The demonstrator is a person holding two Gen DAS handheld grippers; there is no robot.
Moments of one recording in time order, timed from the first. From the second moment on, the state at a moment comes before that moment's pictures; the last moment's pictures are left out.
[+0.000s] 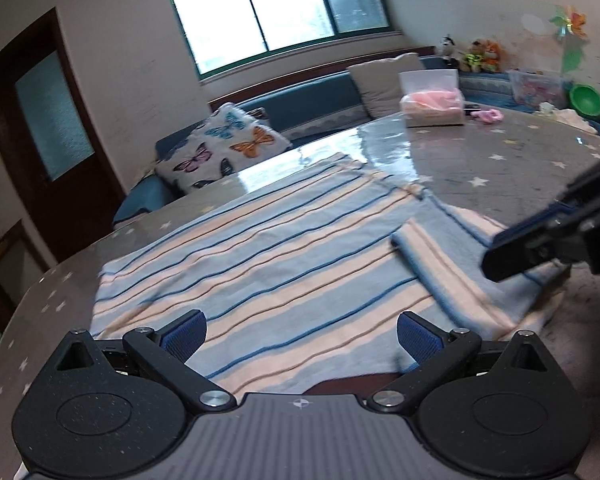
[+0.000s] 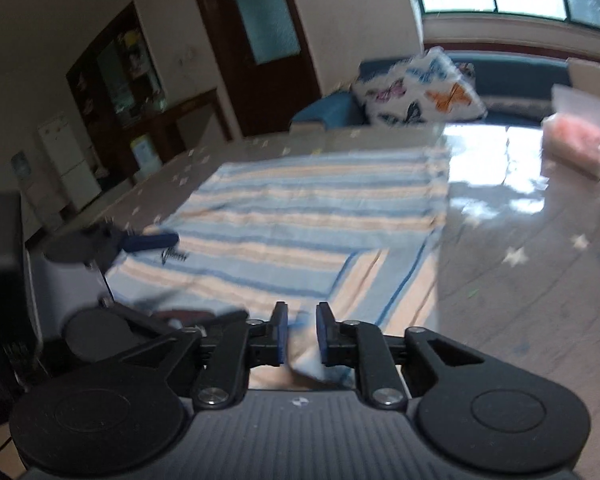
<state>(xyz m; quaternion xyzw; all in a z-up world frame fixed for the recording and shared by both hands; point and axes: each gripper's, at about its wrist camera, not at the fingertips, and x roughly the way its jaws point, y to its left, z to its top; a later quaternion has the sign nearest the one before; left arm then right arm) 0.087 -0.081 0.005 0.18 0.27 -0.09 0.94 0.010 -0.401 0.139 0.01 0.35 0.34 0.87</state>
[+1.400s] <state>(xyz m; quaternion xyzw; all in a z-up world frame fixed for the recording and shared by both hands) 0.091 -0.094 -0.001 0.16 0.28 -0.11 0.94 0.101 -0.381 0.116 -0.07 0.37 0.27 0.89</state>
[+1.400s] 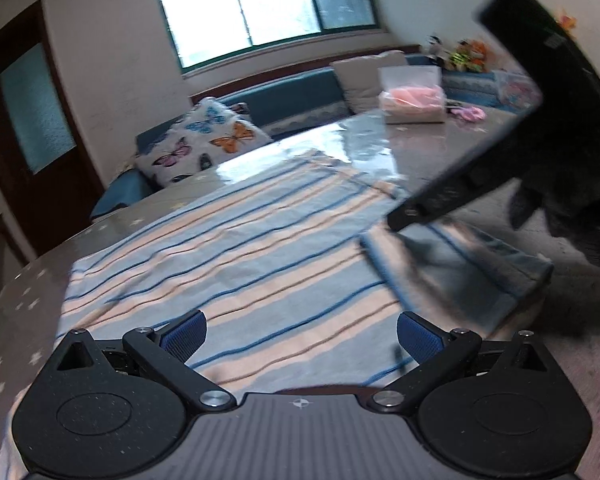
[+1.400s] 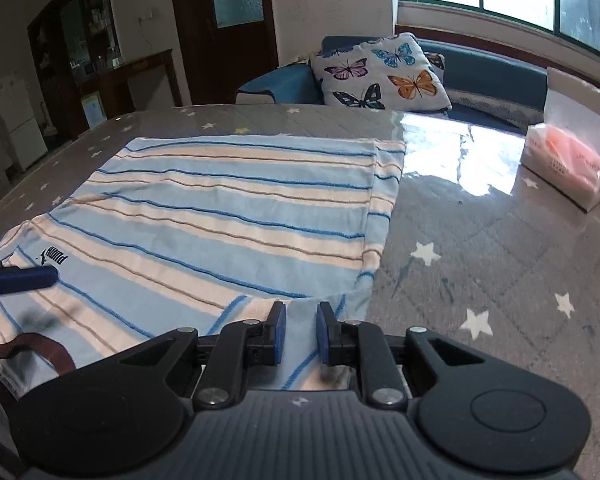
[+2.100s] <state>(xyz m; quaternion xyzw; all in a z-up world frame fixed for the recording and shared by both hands) 0.029 0.128 0.016 0.05 0.30 0.18 0.94 0.020 -0.246 0.142 -0.18 0.33 0.43 0.82</state>
